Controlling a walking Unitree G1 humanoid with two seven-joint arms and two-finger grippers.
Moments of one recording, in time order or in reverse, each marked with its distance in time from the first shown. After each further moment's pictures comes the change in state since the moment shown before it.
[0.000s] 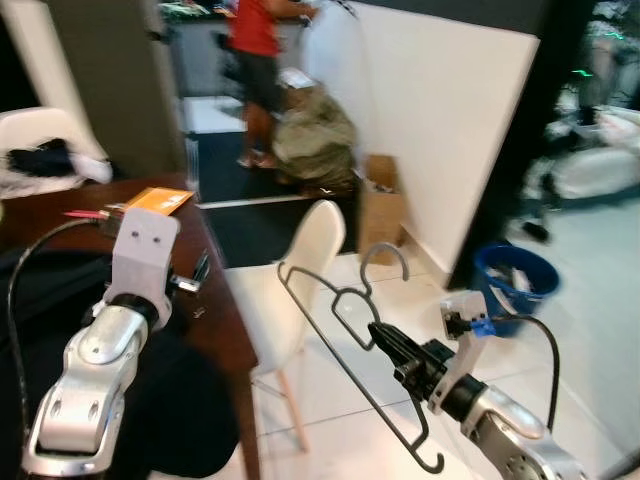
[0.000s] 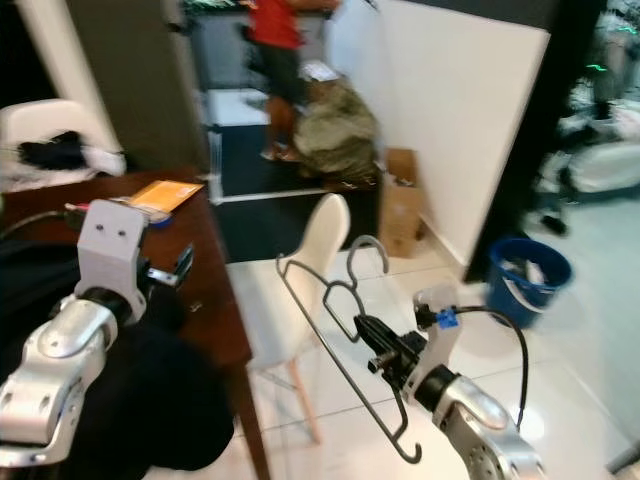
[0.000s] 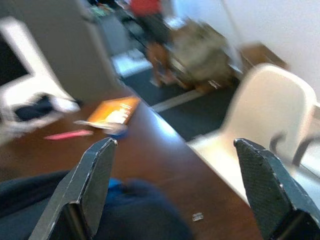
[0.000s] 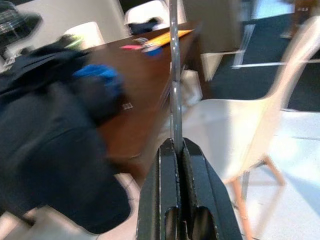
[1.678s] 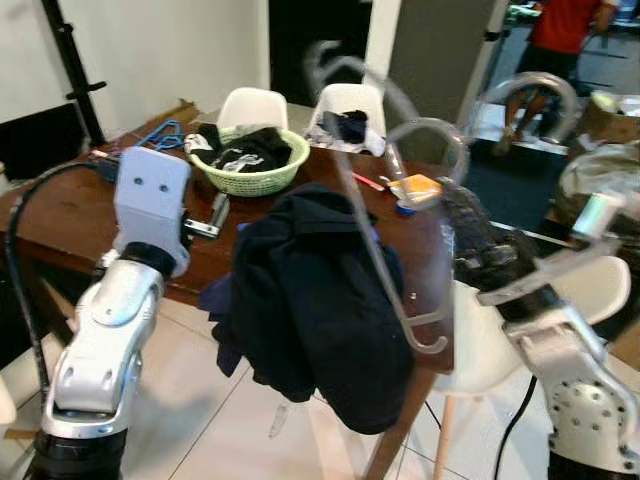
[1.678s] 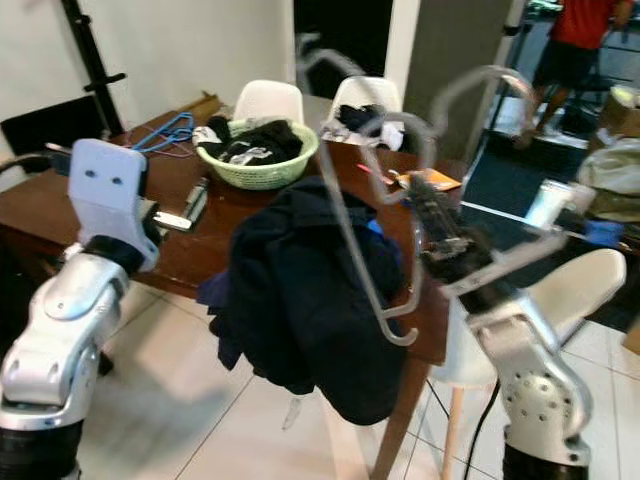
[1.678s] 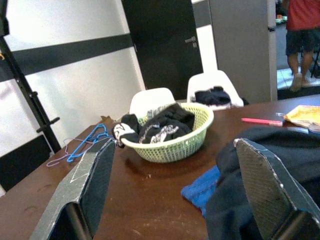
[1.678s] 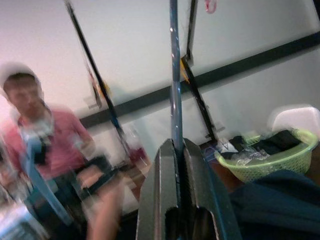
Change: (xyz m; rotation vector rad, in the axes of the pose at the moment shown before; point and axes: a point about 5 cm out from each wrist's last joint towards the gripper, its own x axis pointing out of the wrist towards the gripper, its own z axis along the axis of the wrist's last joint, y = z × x) left arm 0.018 0.005 0.049 -0.051 -0.213 0.062; right arm 0.009 0.021 0.124 0.072 -0.511 0.206
